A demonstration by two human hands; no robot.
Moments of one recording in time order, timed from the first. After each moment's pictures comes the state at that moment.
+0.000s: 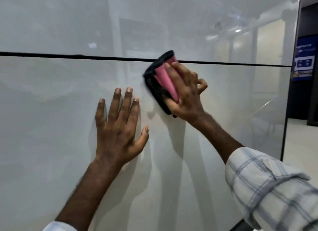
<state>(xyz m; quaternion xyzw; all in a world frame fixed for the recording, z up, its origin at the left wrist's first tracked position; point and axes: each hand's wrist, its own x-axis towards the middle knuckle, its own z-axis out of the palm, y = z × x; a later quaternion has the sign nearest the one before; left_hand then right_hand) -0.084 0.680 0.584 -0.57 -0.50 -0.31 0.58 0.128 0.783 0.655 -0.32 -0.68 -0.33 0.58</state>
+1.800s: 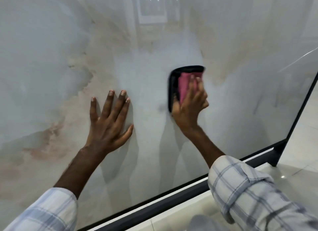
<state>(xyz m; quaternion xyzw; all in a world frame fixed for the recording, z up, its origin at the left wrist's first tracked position) -0.084 0.652 0.397 -0.64 -0.54 -0.17 0.52 0.150 0.797 0.399 -0.46 -0.60 -0.12 0.64</state>
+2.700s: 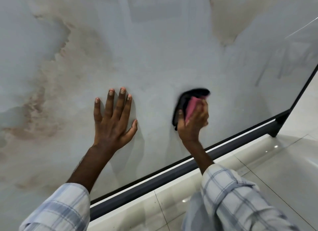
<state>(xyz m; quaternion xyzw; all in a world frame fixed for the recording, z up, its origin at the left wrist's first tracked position) -0.078 0.657 0.310 -0.64 -0.56 -0.18 0.50 0.150 0.788 0.220 -0.55 -0.57 0.05 0.61</state>
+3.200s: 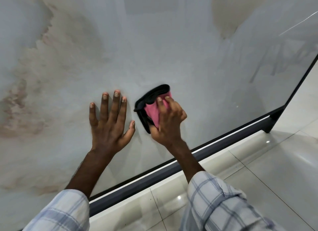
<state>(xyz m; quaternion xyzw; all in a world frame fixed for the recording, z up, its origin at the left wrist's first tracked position) -0.075 0.662 0.277 -0.62 -0.57 -0.21 0.50 0.107 0.752 0.230 -0.40 -0.72 -0.12 0.55</state>
